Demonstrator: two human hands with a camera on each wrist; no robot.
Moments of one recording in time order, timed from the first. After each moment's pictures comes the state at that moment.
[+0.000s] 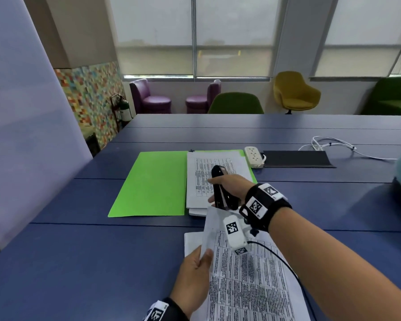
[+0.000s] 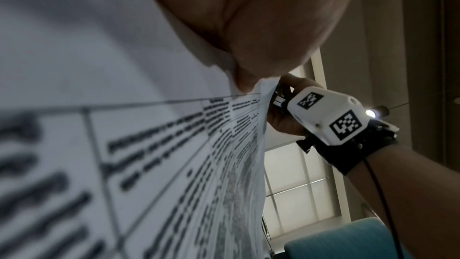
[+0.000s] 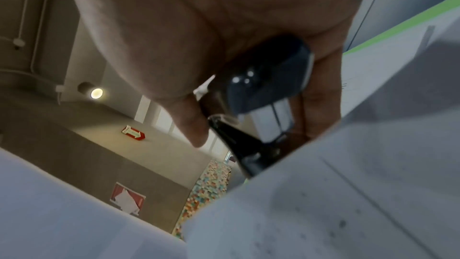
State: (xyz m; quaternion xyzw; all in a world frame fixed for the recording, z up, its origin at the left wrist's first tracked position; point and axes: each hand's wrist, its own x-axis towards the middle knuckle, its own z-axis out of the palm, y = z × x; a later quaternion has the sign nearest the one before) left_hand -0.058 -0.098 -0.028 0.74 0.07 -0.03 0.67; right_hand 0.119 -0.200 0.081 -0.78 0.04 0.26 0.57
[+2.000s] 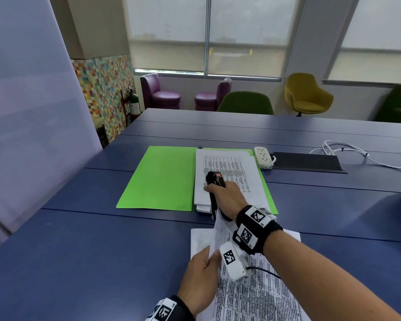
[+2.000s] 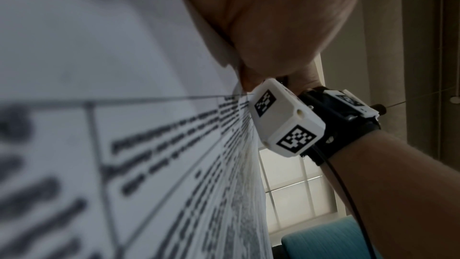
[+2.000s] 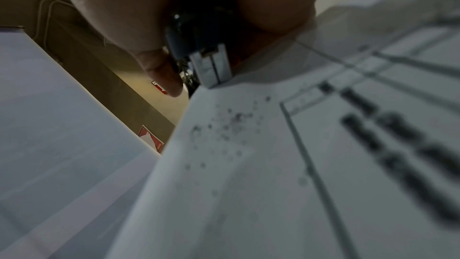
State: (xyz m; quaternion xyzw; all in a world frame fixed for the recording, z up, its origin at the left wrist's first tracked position) left_hand -0.059 -0.098 -0.040 0.77 0.06 -0.01 0.63; right_hand 0.089 -0.165 0.044 -0.77 -0.04 0.12 0.63
